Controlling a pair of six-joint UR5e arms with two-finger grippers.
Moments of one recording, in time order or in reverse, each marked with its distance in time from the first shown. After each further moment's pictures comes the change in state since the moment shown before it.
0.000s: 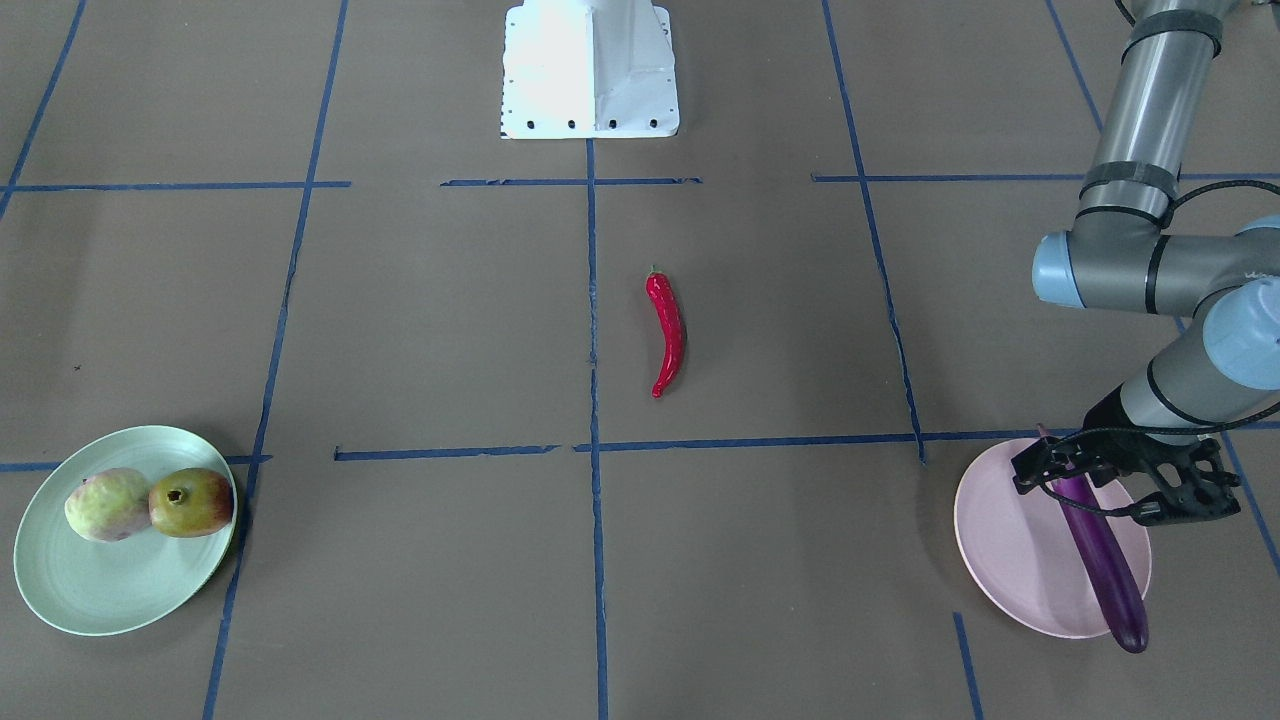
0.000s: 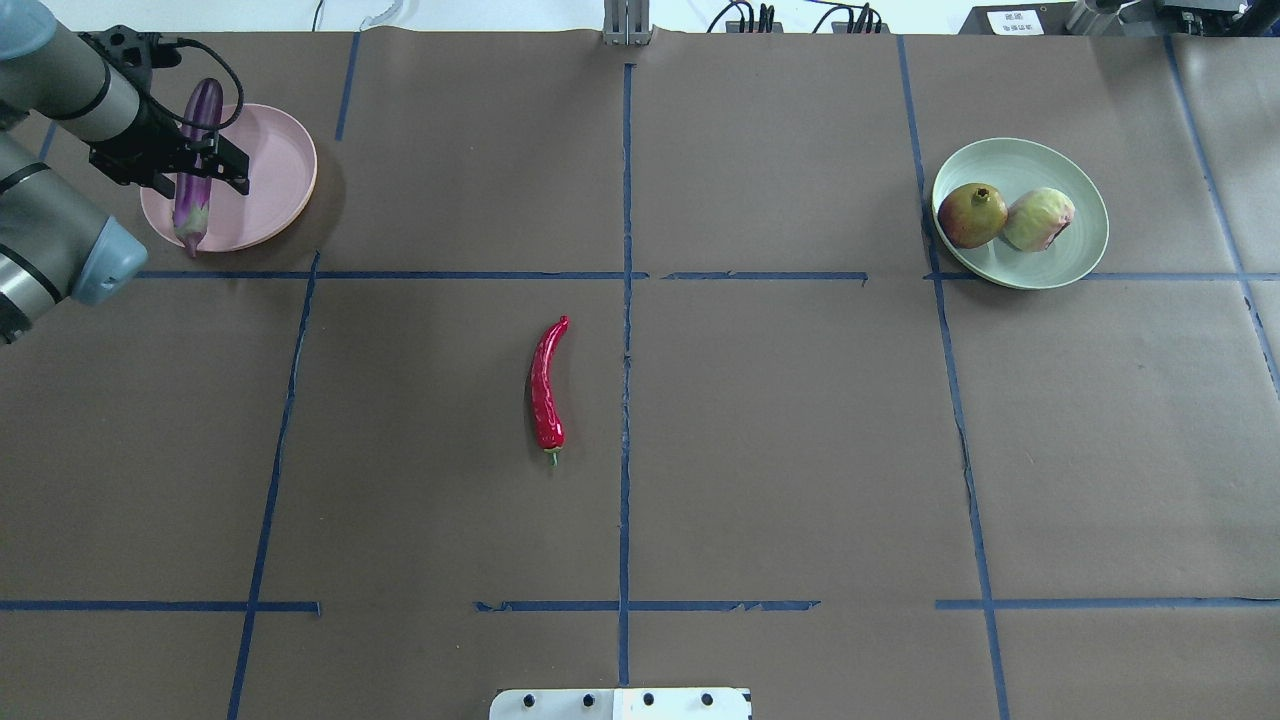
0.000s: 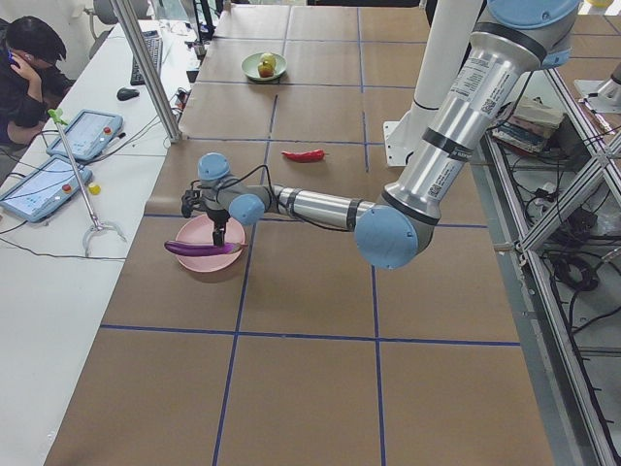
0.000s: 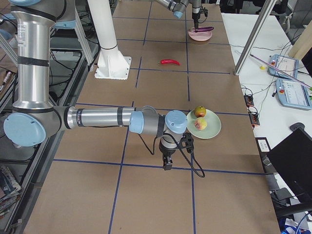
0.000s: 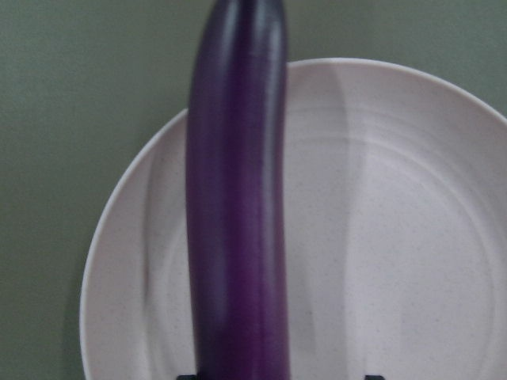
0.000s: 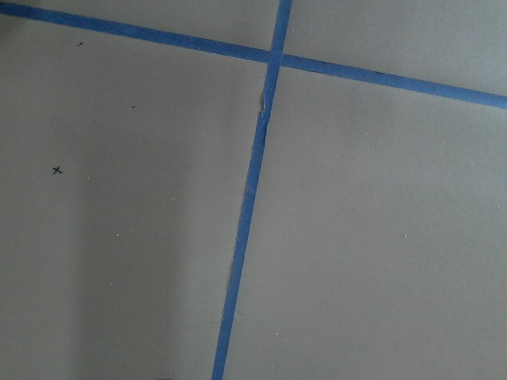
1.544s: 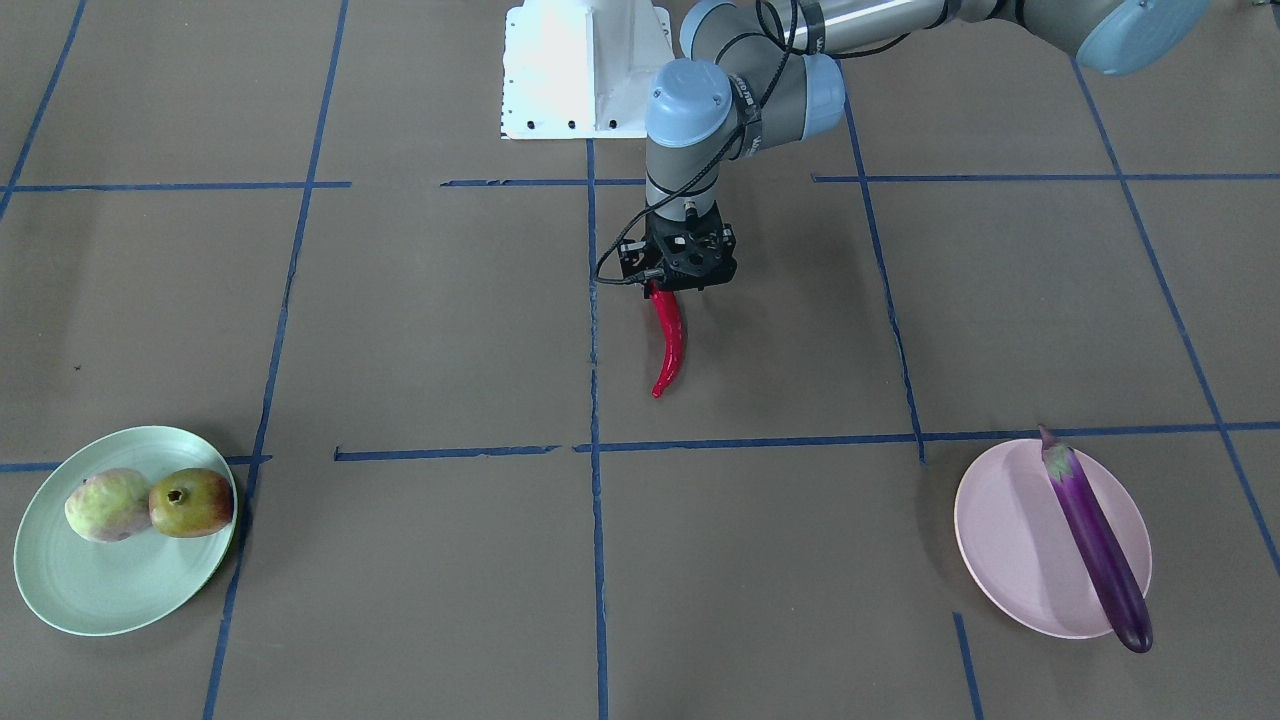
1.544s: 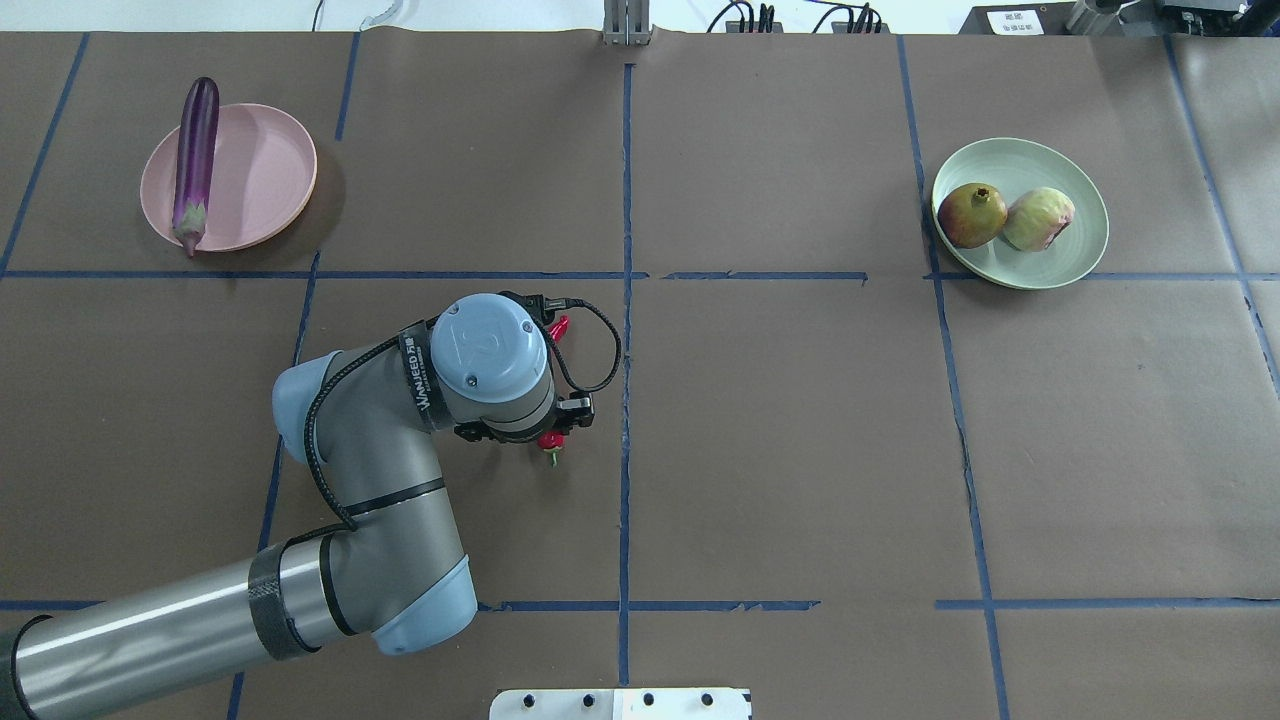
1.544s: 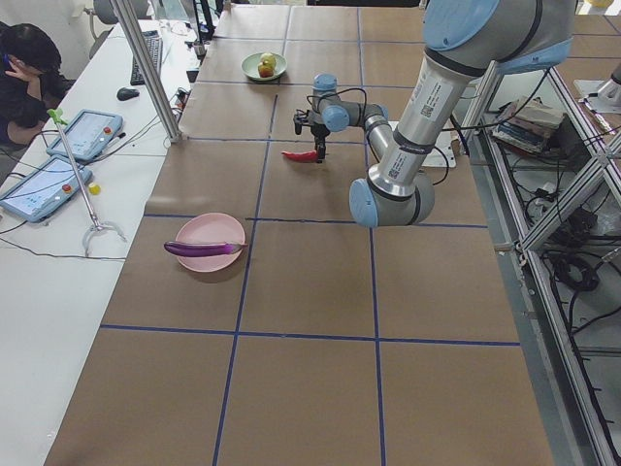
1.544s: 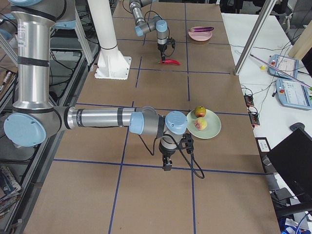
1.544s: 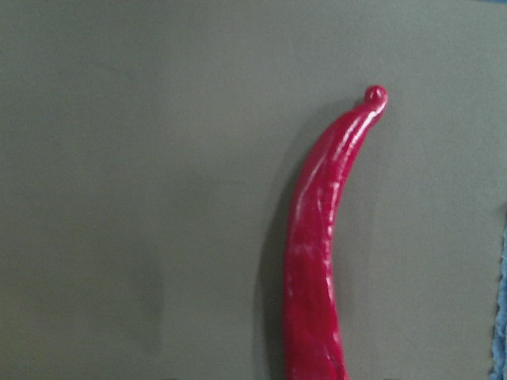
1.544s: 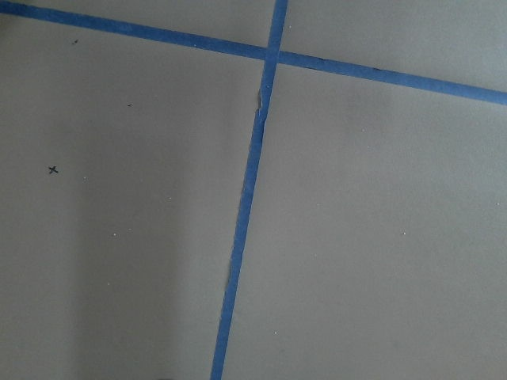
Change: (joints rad) left arm 0.652 -0.183 -0.351 0.382 0.398 -0.617; right arm -0.001 0.000 -0.004 0.000 -0.002 0.005
